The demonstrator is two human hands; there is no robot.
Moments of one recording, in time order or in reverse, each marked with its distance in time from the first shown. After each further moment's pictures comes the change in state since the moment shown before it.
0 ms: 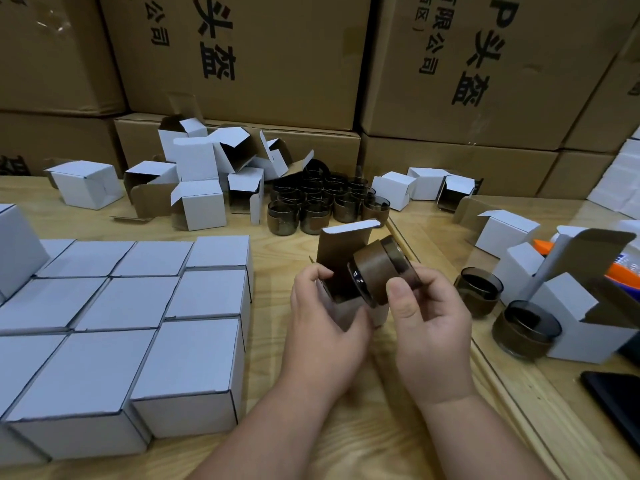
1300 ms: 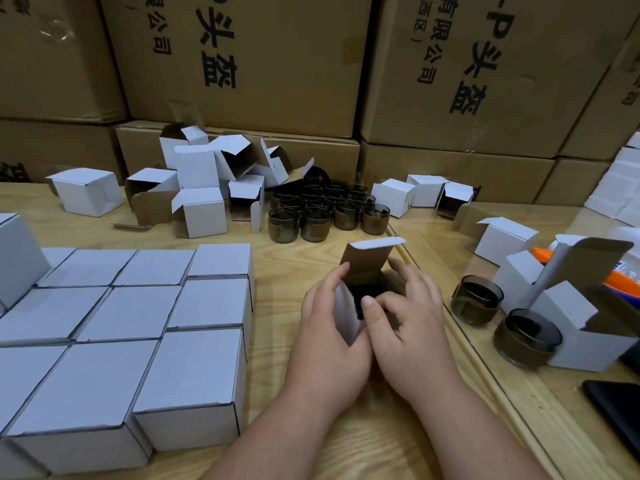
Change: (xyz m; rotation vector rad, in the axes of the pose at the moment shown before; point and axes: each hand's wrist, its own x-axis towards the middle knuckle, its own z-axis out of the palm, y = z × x) left_hand -0.001 -0.007 0.002 -0.041 -0.123 0.041; right_hand 0.007 0.026 -0.003 -0.701 -0.230 0.019
